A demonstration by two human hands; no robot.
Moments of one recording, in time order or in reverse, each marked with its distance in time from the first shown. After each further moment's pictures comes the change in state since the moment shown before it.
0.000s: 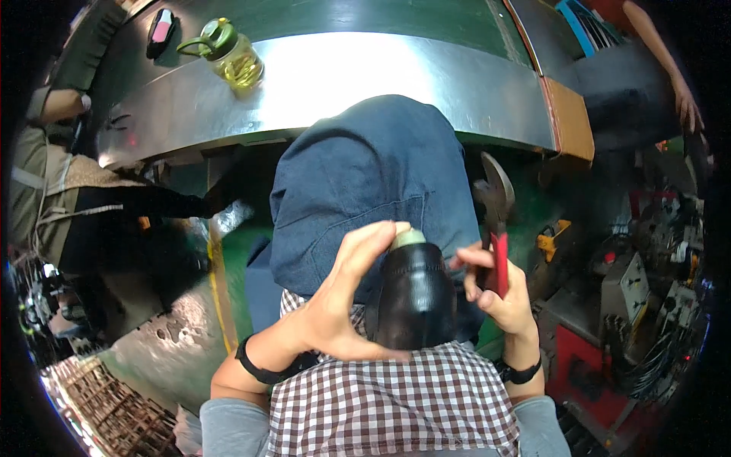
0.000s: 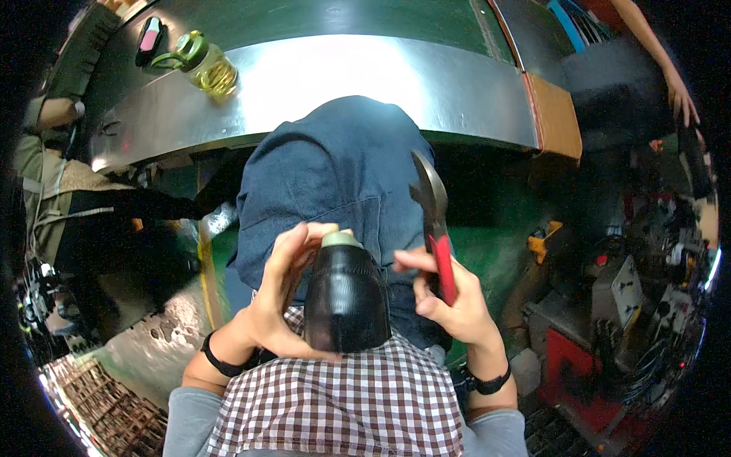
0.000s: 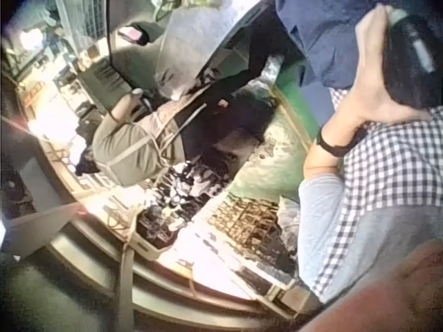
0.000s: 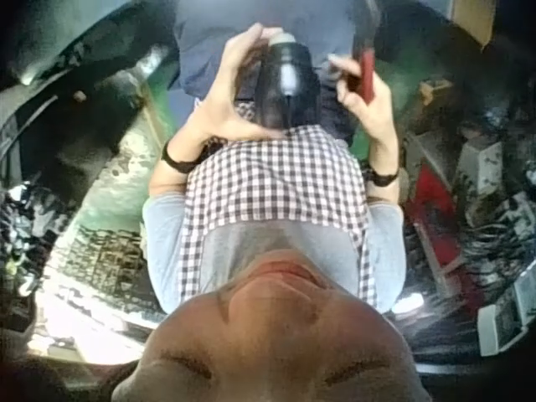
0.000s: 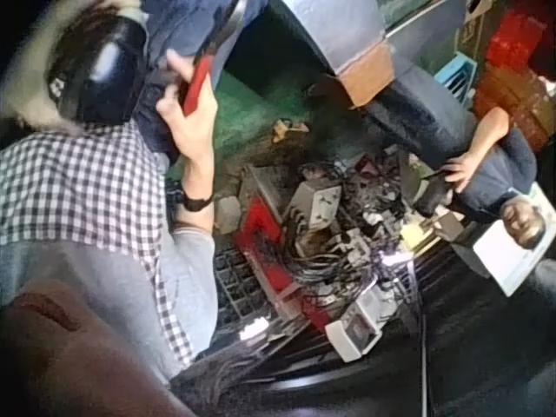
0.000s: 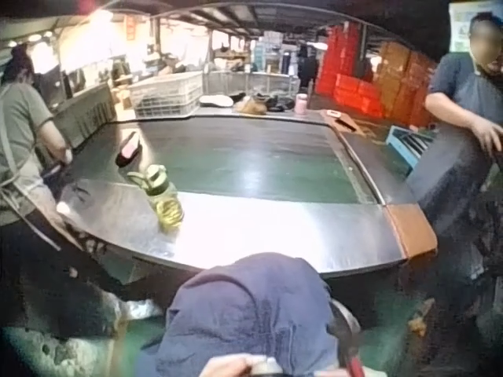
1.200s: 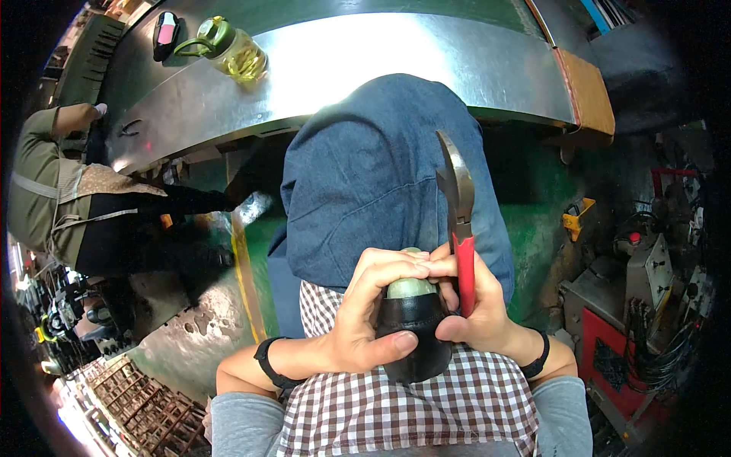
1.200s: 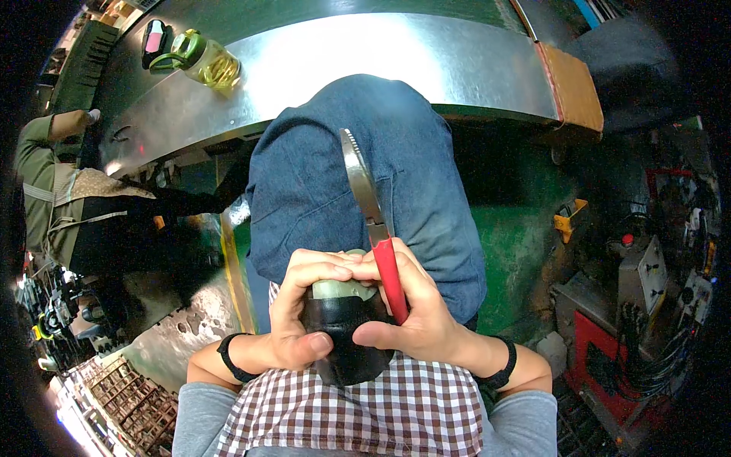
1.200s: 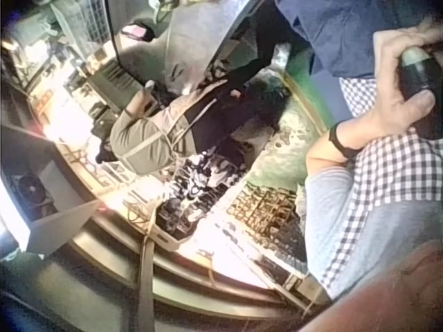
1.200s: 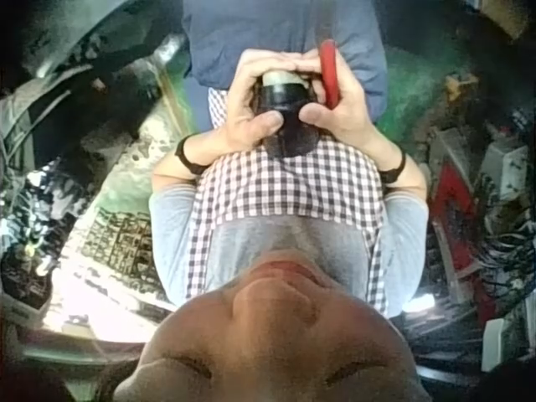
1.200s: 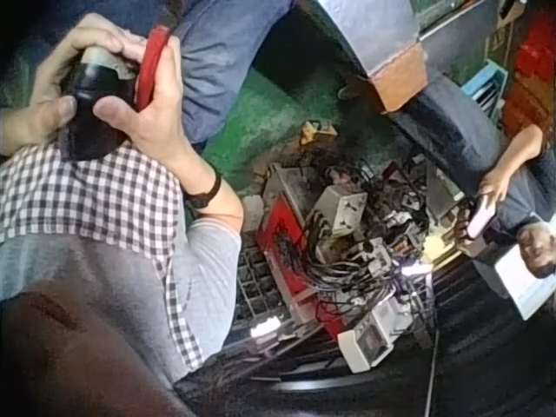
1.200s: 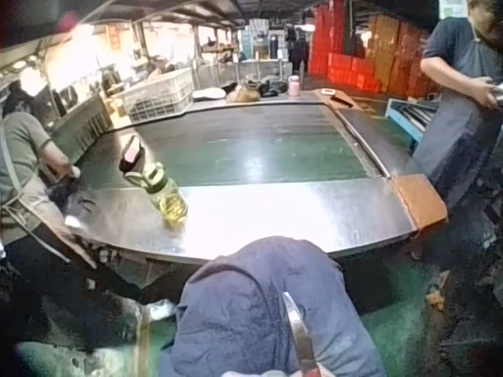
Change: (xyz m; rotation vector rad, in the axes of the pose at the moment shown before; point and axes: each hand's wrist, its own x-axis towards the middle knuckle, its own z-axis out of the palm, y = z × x) left_hand -0.016 0.014 0.027 -0.117 0.095 -0.105; right_hand 0.005 0.001 0.064 0.120 -0.045 -0.103
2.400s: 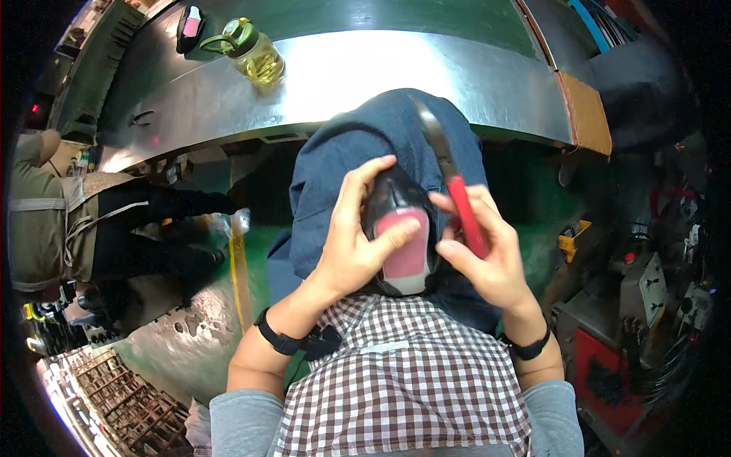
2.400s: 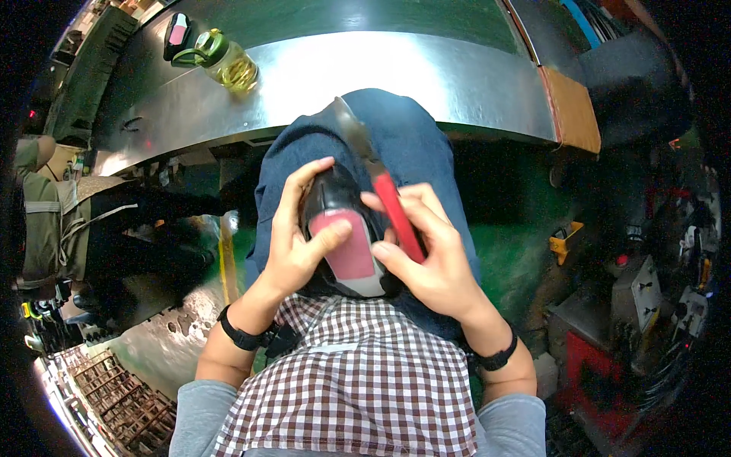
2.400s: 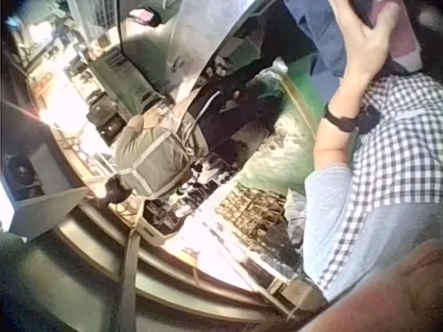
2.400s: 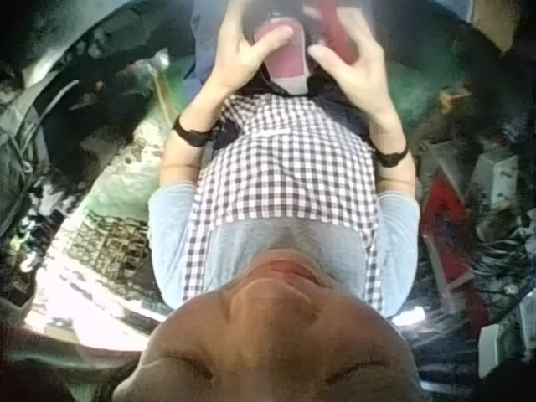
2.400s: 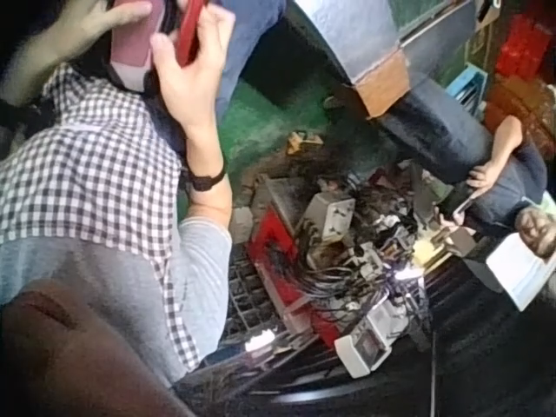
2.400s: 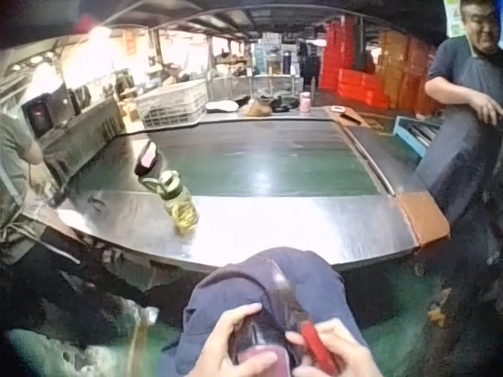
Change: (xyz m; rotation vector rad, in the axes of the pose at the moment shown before) left_hand 0.049 -0.029 -0.034 0.269 0.238 -0.128; right_hand 0.044 -0.019 -0.025 -0.324 0.026 0.033
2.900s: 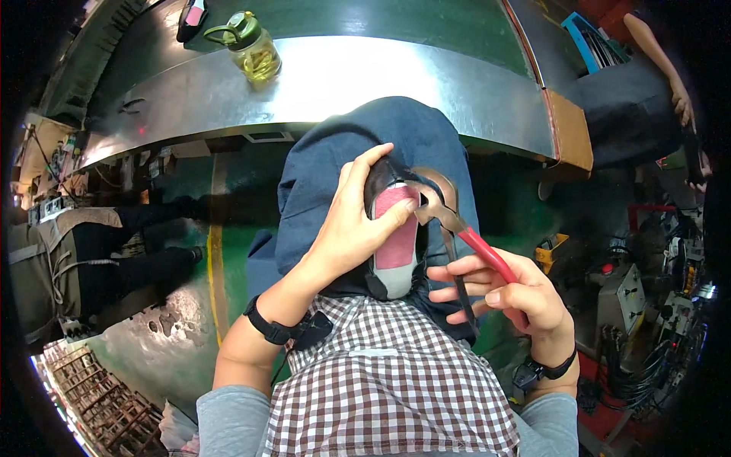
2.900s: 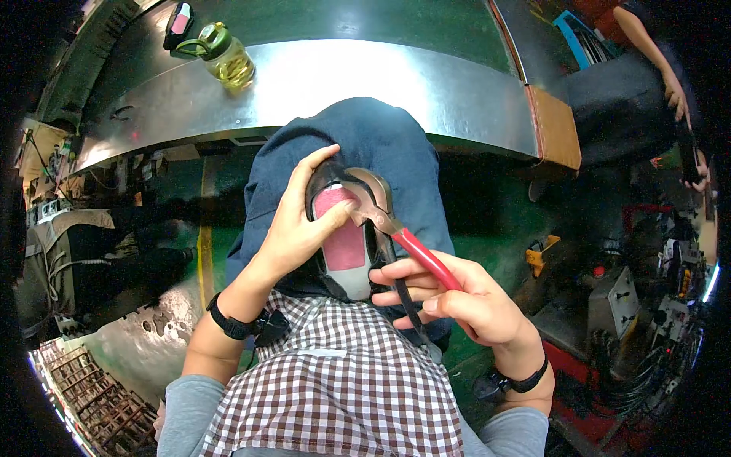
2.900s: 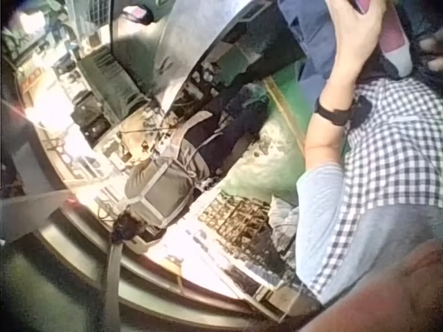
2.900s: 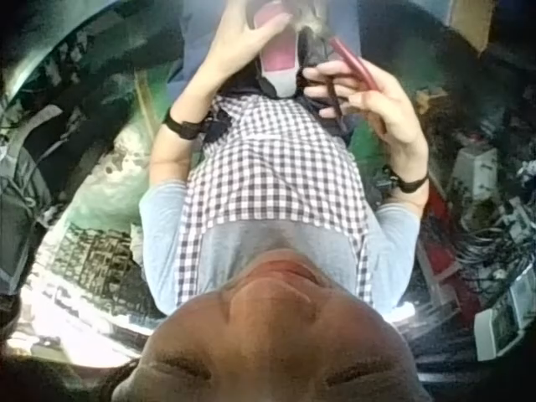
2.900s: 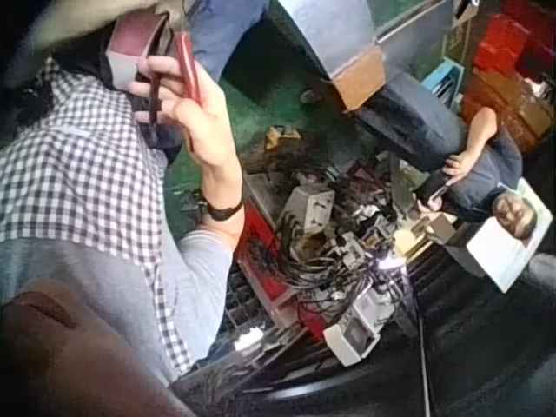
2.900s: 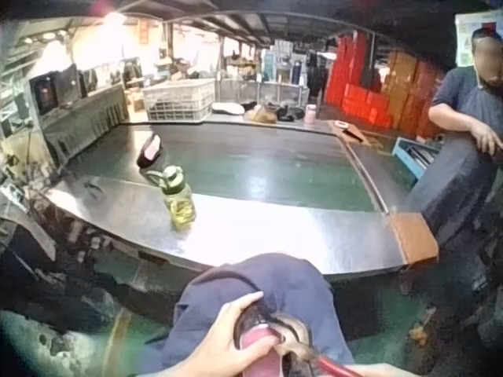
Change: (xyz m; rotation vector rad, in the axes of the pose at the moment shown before) left_hand 0.016 -0.005 0.004 0.176 -0.024 -0.058; right_hand -0.037 -0.055 -0.038 0.546 -0.272 0.563
